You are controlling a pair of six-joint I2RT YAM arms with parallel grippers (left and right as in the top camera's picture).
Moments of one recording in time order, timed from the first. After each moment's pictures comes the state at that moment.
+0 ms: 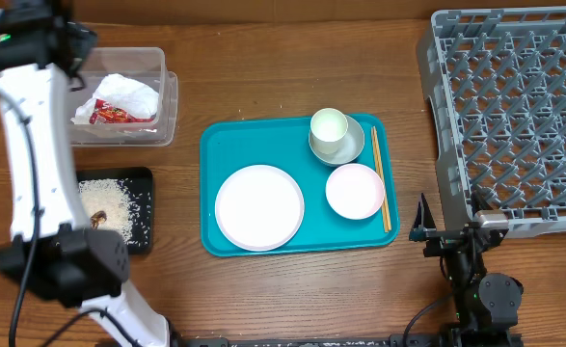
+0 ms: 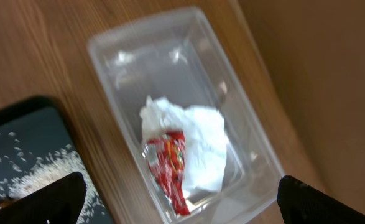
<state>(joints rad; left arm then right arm) 0.22 1.94 2.17 -1.19 -0.35 -0.89 0.03 0.01 0.02 -0.03 -0.04 0.12</state>
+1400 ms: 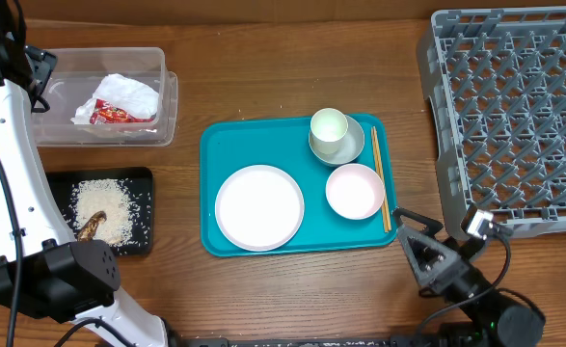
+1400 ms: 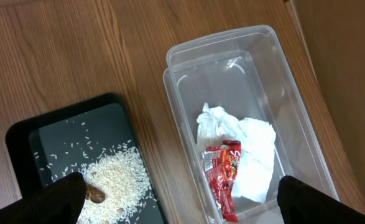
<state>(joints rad) 0.33 1.89 2.17 -1.34 -0.36 -0.89 0.03 0.02 0.08 0.30 -0.73 1.30</state>
